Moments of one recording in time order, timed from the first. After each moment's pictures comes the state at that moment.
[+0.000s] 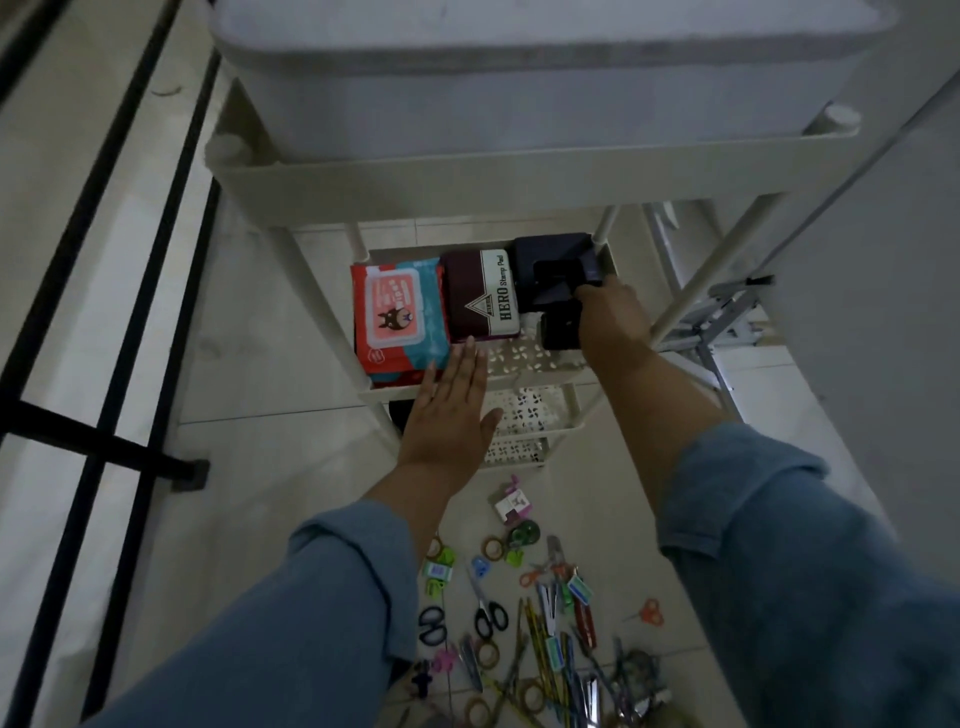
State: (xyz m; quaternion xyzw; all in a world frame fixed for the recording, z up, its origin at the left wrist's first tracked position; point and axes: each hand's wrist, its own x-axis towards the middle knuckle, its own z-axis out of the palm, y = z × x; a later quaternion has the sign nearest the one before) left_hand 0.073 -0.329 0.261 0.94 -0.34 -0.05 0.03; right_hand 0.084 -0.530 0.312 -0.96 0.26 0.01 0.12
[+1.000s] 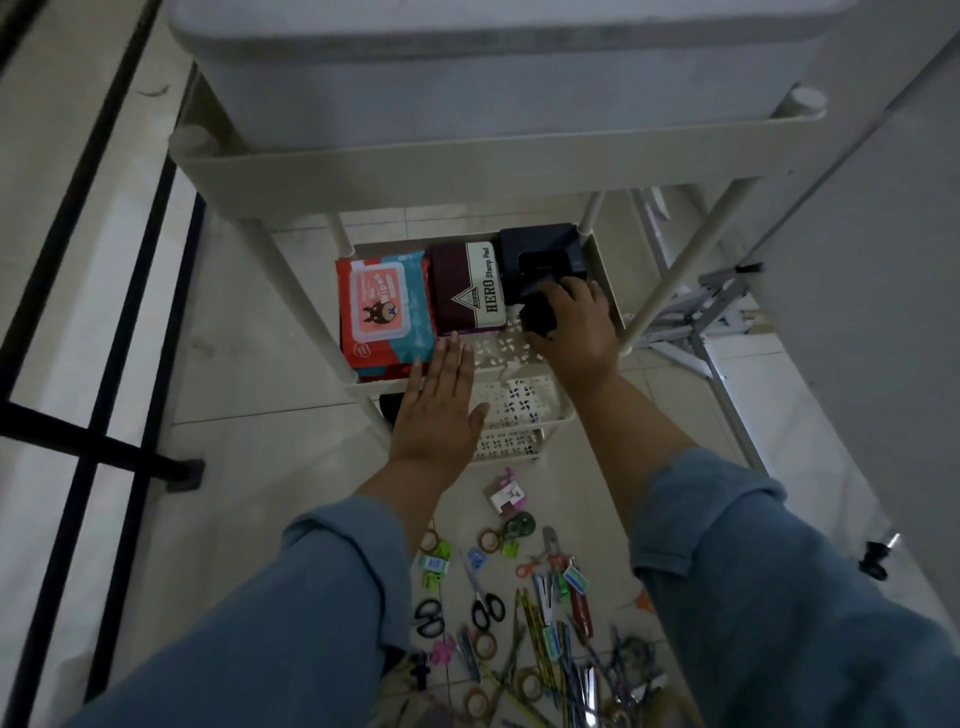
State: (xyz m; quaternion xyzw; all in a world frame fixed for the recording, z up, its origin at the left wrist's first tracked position) left_hand 0.065 -0.331 0.263 0.94 -0.32 -0.05 0.04; right_hand 0.064 -0.510 0.290 -0.95 0.23 -0.05 0.19
